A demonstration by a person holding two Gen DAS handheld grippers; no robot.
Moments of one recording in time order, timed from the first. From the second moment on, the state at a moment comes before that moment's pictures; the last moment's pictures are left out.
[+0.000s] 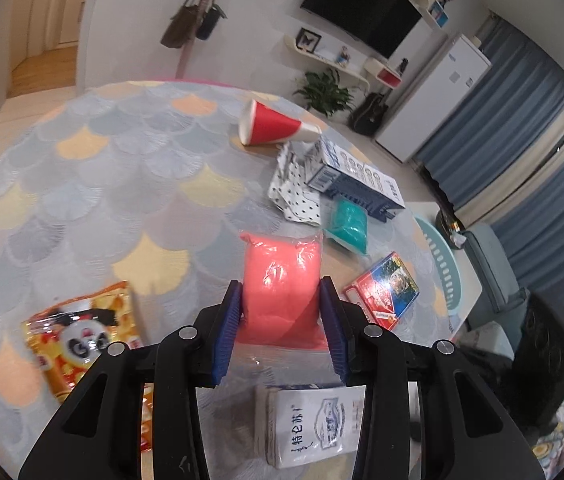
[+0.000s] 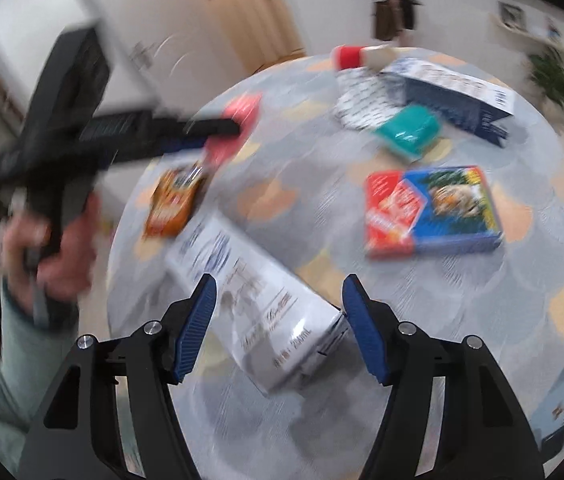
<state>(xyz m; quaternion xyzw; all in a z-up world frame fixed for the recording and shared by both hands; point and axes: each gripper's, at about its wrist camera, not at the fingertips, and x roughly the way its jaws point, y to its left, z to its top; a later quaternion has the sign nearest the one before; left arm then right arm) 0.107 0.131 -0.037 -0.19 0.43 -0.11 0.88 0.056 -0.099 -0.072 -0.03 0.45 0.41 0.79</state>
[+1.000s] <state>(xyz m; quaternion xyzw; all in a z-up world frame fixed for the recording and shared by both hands) 0.116 0.065 0.019 -0.14 0.37 -0.20 0.90 0.054 -0.155 0.008 -0.04 0.32 0.26 0.91</state>
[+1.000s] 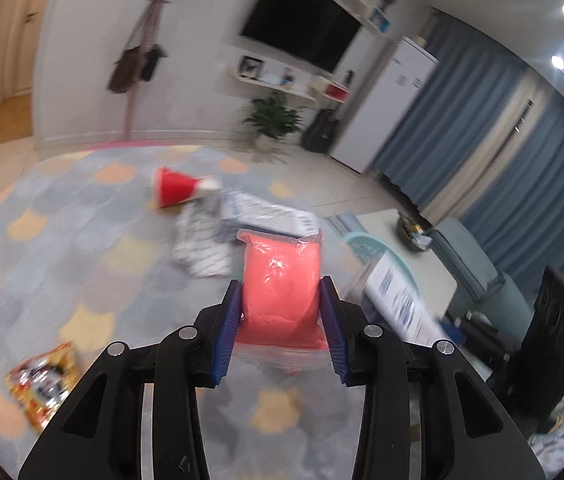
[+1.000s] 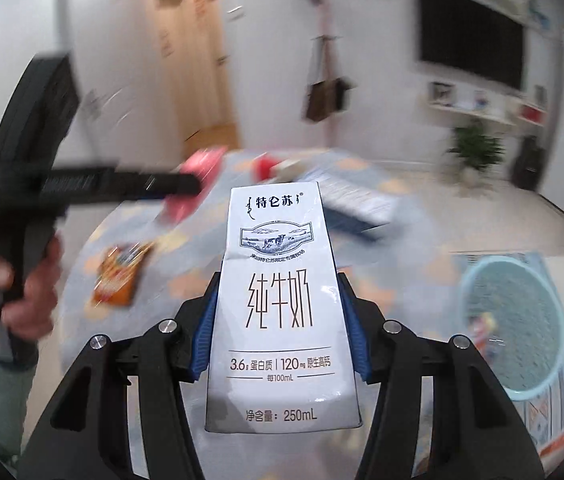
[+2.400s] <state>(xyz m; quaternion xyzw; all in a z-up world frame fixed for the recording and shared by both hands) 0.272 -0.205 -0.069 -0.11 0.49 -0.32 0.81 0.201 -0.439 -0.109 0.24 0.45 -0.10 0.86</state>
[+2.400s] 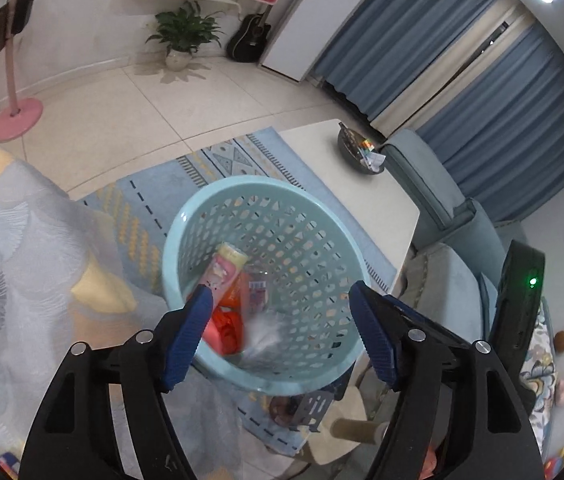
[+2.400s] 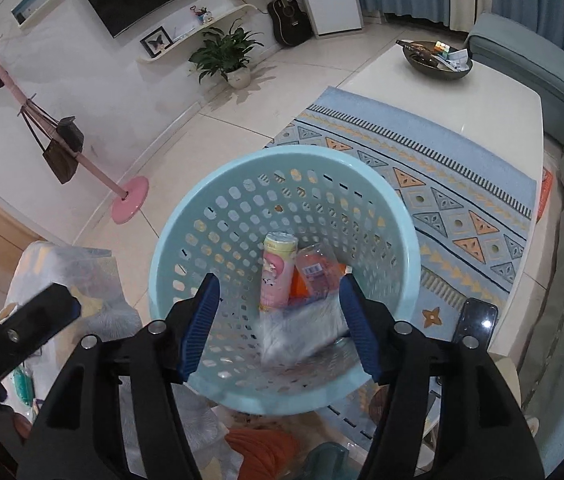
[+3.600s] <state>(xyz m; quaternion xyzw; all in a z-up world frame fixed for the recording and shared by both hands) 0.060 0.159 -0.033 -0.16 0.42 0.03 0.89 0.115 -0.159 -0.065 0.13 0.50 0.19 0.84</state>
